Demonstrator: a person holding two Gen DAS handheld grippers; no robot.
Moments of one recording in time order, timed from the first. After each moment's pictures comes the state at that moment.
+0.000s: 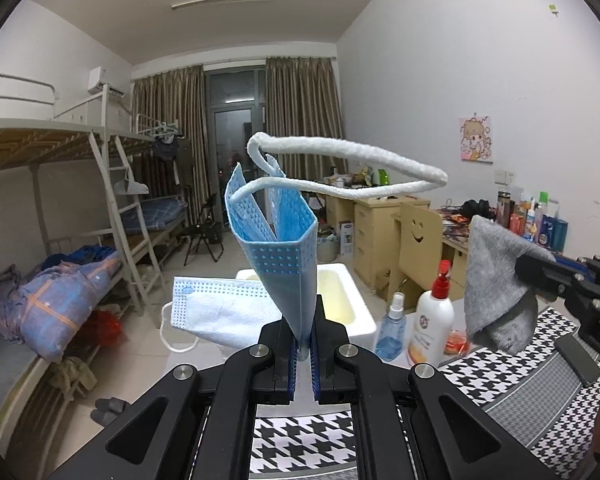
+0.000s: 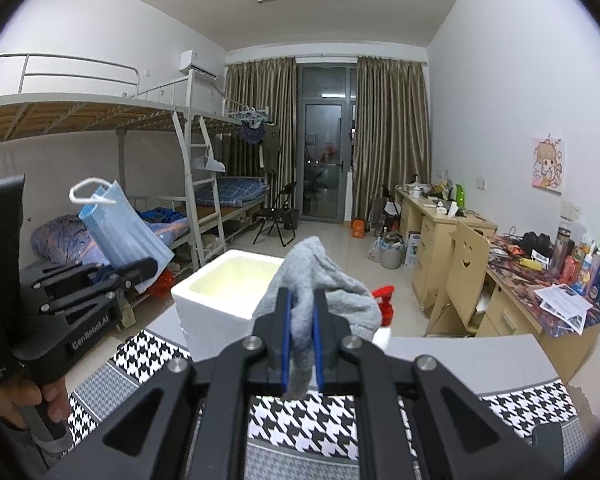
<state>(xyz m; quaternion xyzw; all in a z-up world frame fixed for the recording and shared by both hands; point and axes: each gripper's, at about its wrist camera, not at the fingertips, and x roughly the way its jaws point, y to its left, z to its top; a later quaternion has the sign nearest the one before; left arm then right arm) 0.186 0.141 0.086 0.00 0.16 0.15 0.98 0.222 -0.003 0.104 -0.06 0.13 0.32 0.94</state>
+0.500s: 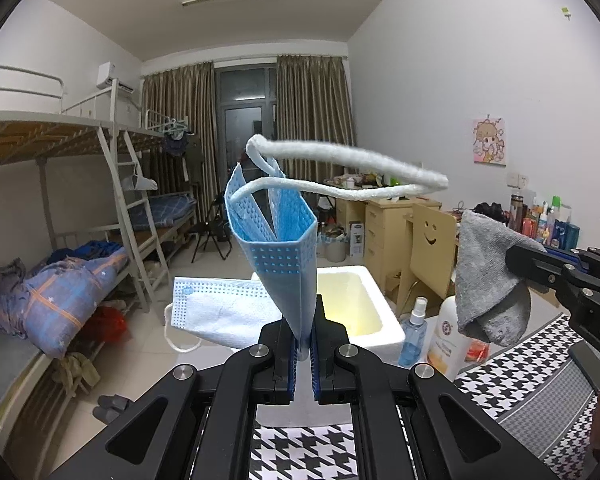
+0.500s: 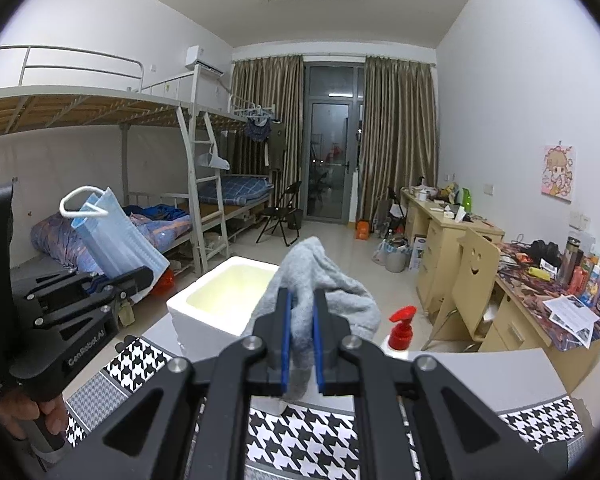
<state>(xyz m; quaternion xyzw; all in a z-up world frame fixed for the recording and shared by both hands) 0.201 0.165 0.083 0.00 0.16 0.17 0.97 0.243 0.027 0.104 -0.07 0.13 0.33 0.93</state>
